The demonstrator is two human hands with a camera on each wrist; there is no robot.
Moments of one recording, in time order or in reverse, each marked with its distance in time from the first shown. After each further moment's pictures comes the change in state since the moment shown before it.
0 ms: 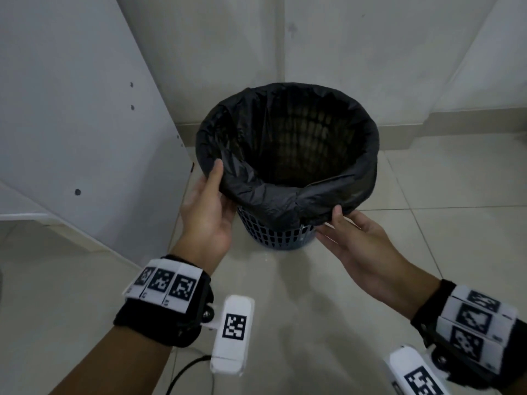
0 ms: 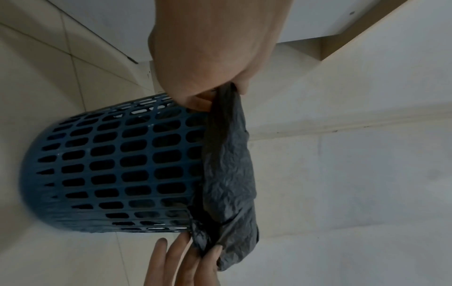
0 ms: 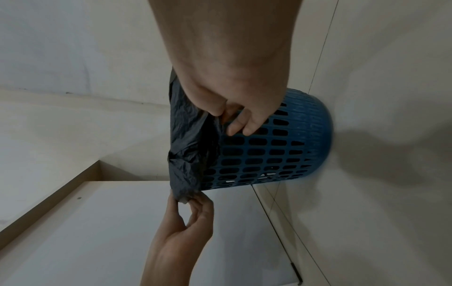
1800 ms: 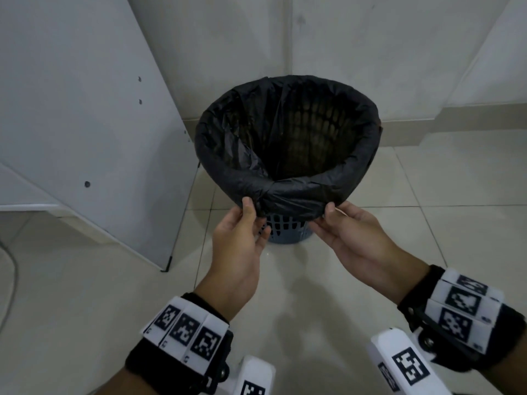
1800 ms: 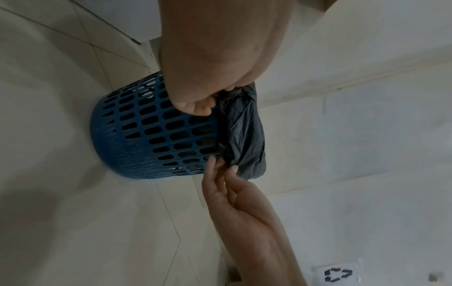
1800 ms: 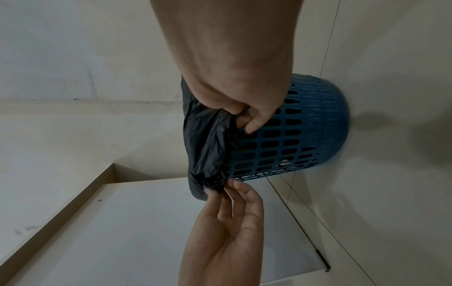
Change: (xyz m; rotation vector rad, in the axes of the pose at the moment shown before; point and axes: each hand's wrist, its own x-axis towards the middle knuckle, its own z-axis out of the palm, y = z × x) left_hand -0.056 -0.046 -0.004 0.182 0.031 -0.027; right_hand 0.005 -0.002 0.018 0.081 -0.037 0.059
